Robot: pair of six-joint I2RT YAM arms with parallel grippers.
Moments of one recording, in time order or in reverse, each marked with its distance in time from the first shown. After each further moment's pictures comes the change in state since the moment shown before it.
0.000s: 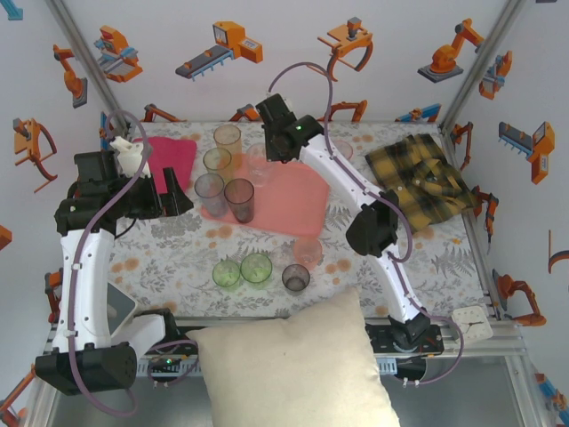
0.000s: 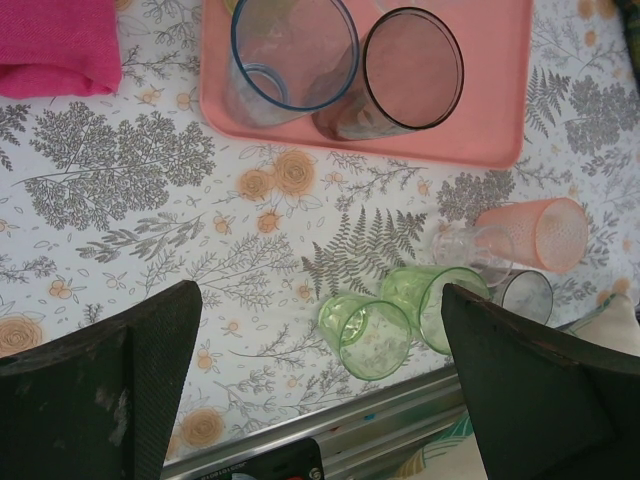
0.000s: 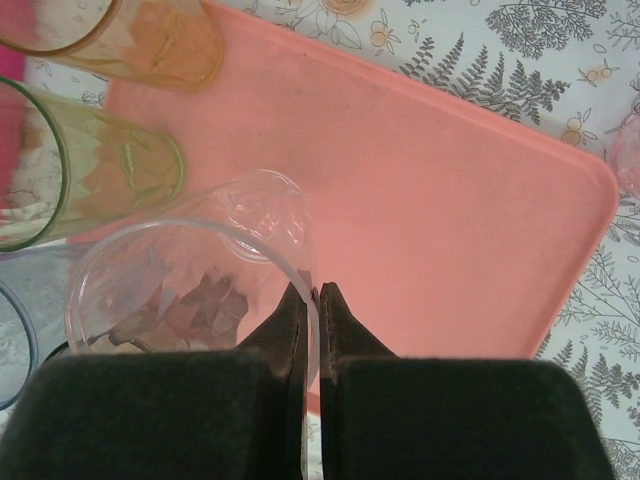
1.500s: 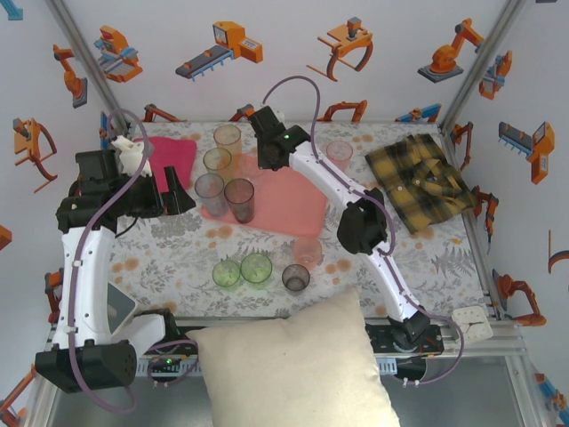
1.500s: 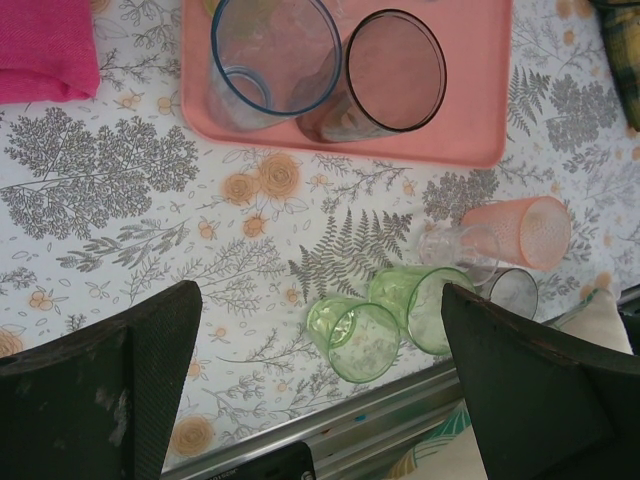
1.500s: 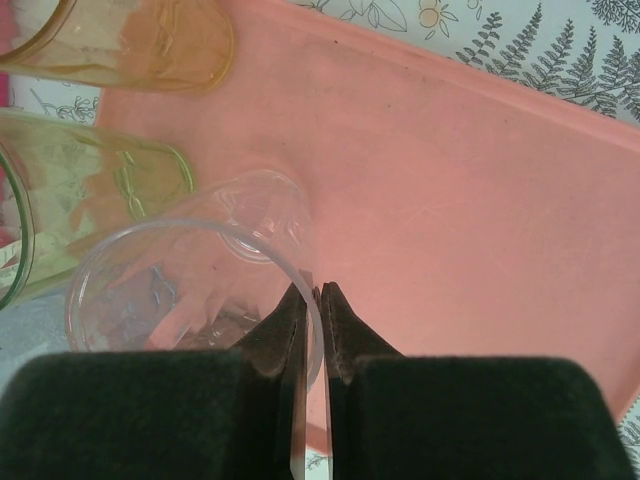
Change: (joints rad) left arm 0.000 0.013 -0.004 0.014 0.039 -0.008; right arm 0.013 0.113 0.003 0.077 -0.031 0.068
